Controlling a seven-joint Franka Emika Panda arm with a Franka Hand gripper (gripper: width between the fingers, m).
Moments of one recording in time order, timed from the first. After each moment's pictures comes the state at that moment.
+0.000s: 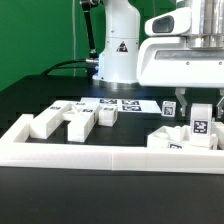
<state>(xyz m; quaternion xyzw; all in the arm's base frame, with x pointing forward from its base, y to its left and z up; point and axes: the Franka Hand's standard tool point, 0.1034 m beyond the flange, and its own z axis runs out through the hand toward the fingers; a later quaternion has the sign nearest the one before) 0.627 0.083 0.075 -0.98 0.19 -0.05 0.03</state>
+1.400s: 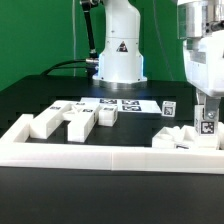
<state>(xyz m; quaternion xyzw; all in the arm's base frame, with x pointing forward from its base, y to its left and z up) 0.627 0.093 0.073 -0.66 0.75 0.00 0.07</state>
